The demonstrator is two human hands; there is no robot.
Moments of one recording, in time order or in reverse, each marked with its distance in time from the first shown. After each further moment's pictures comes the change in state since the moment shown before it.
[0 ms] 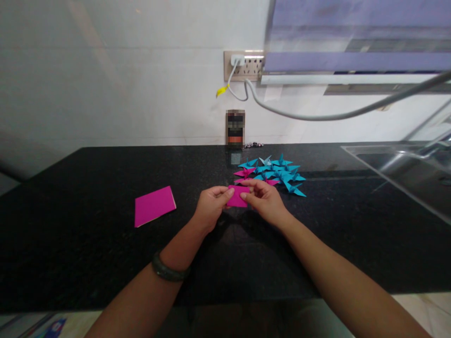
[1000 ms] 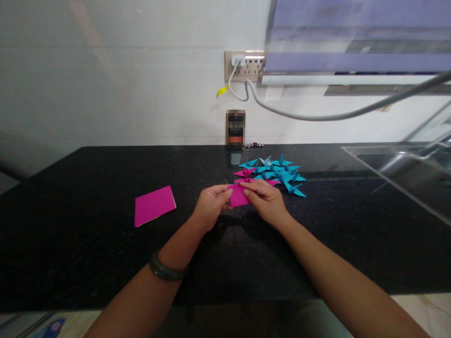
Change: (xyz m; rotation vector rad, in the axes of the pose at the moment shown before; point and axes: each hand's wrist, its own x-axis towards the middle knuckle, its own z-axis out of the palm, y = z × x) left_hand 0.000 0.002 -0.005 -0.008 -0.125 0.013; right_hand -0.003 -0.004 -0.004 -0.364 0.075 -0.368
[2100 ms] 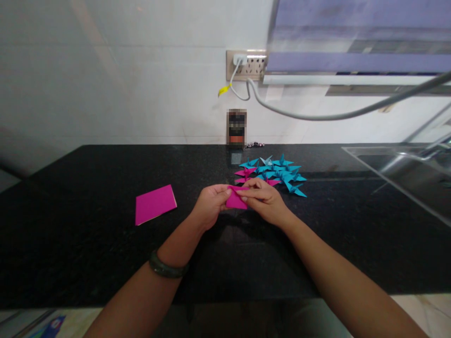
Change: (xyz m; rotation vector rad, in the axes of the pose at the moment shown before) left_hand 0.000 0.002 -0.001 -0.124 -0.056 -0.096; right_hand 0.000 0.013 -0.004 -0.002 -0.177 -0.232
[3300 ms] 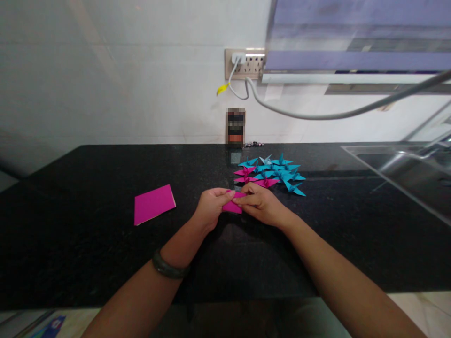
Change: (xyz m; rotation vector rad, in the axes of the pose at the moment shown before) left_hand 0.004 -0.010 0.006 0.023 0.166 -0.030; right_hand 0.000 0.000 -0.005 -0.274 -0.269 -0.052
